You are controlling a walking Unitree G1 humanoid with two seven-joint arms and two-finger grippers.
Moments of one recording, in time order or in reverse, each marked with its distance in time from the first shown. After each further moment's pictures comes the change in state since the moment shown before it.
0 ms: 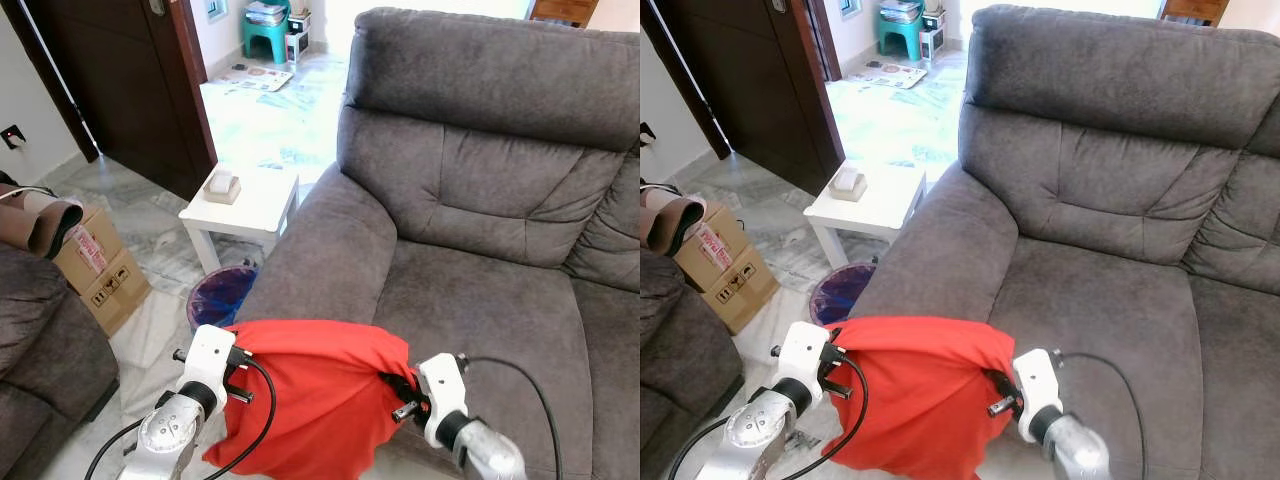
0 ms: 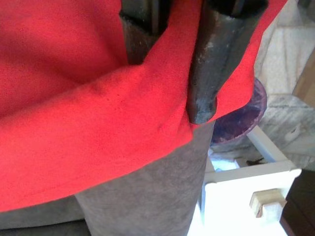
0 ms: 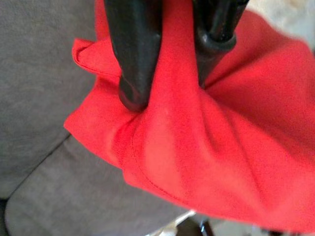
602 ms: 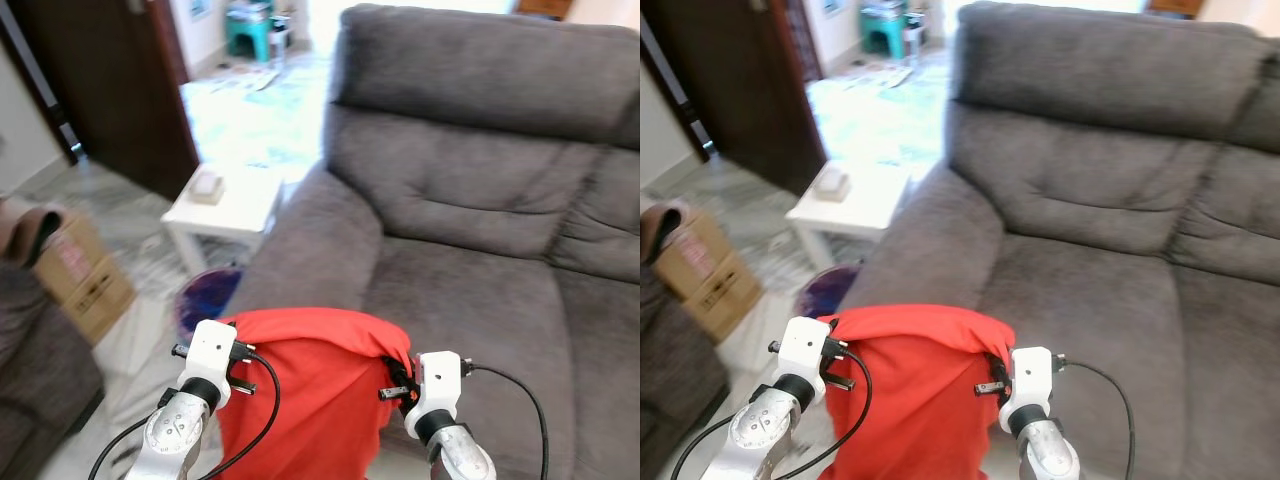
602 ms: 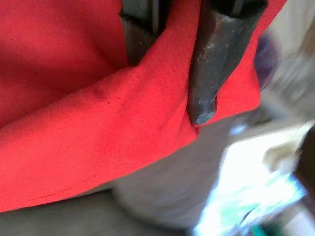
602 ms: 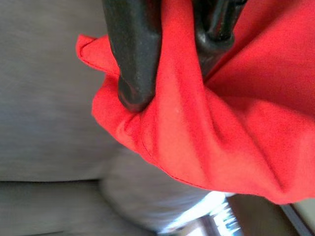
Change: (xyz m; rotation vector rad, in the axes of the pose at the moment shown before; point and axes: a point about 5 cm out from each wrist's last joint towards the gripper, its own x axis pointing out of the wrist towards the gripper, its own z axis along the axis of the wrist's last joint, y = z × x) left arm -0.001 -0.003 0.024 0.041 -0.118 0.047; right arm 0.010 0.017 0.019 0.067 -0.122 -0.186
